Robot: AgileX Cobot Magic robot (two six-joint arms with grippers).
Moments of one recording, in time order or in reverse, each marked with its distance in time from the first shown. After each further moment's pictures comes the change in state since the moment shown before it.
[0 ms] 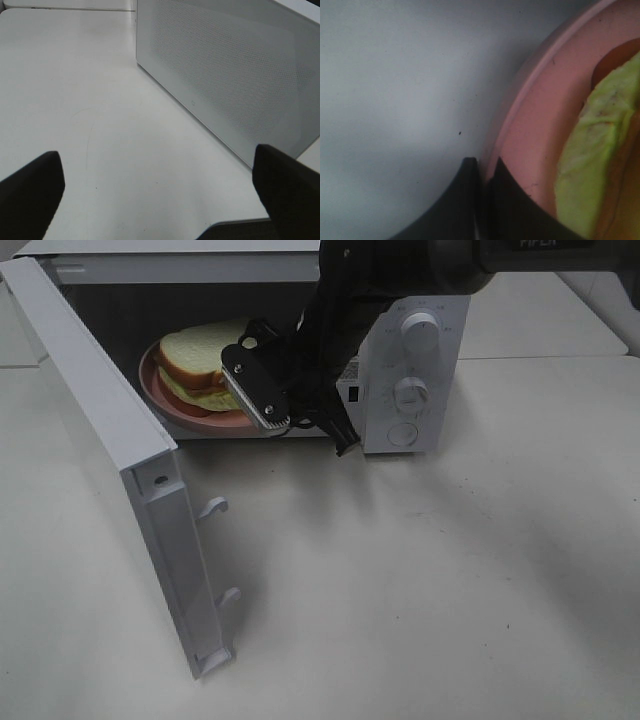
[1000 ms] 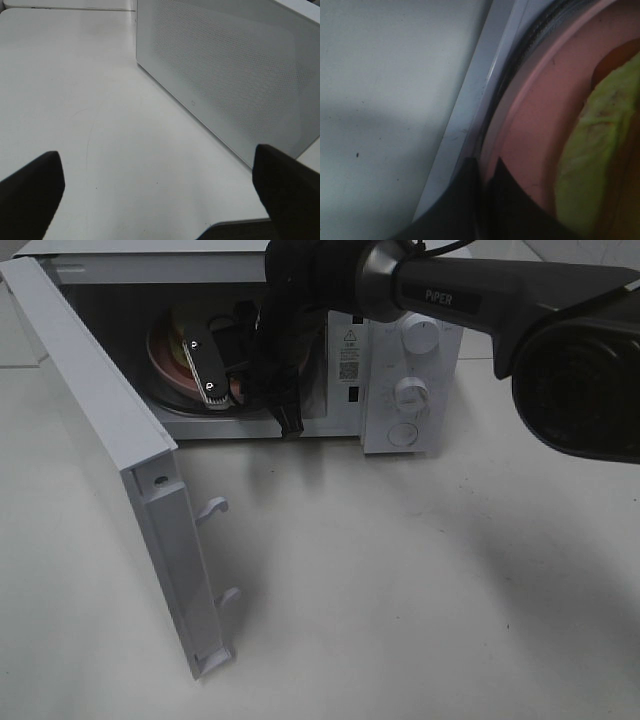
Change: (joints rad) left arm 0.000 0.000 0.000 0.000 0.000 0.000; right arm 0.039 0.237 -0.381 -0.177 0.026 0.389
